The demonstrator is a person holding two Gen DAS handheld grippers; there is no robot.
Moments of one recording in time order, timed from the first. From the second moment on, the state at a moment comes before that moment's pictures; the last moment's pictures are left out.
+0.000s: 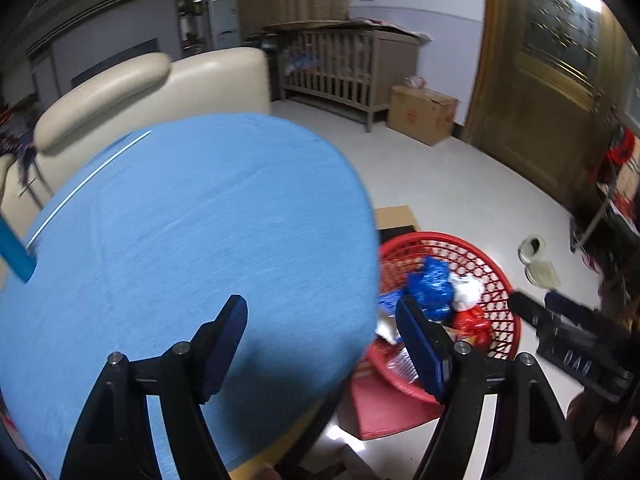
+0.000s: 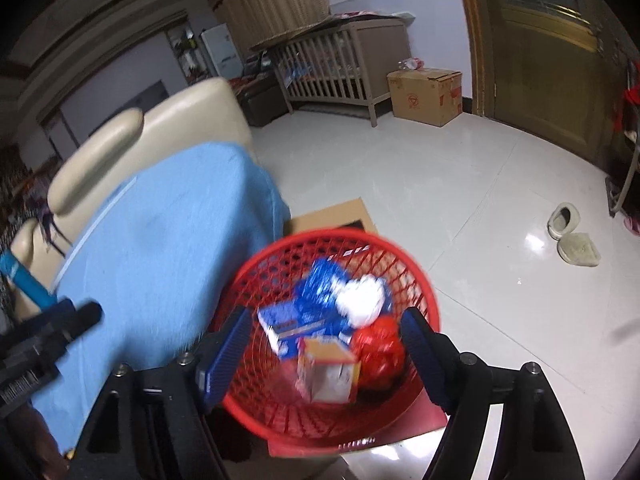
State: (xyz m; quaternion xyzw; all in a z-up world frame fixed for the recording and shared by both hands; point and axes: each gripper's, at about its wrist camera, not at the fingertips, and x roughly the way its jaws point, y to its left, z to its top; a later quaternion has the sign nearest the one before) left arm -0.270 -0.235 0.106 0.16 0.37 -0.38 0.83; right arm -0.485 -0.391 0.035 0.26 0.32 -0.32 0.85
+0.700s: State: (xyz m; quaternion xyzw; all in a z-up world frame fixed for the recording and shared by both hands) left arm -0.261 -0.184 0.104 0.14 0.36 -0.34 0.85; right arm -0.453 -0.319 0.029 0.19 0.35 -0.31 0.86
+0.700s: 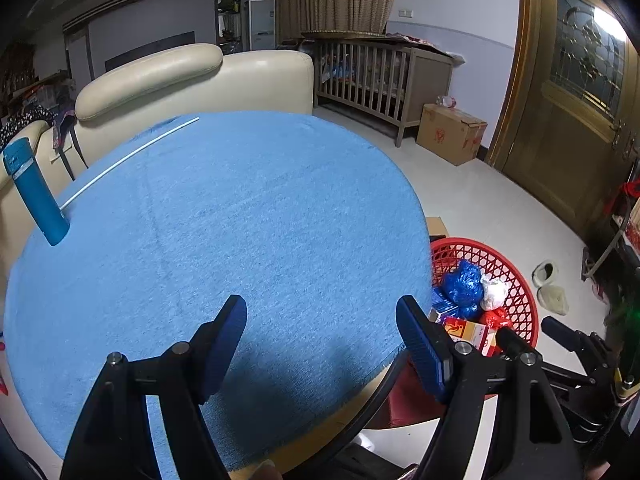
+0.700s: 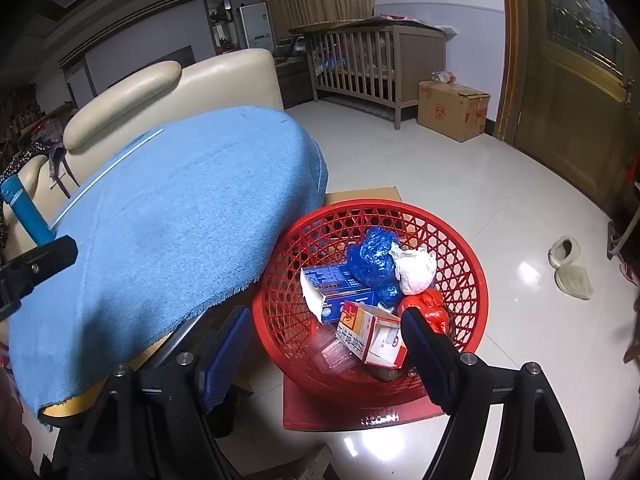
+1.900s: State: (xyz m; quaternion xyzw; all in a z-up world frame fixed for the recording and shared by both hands) left arm -0.274 -0.187 0.105 0.15 0.35 -0.36 0.85; right arm -0.459 -0.321 0.032 0.19 0.35 -0.32 0.86
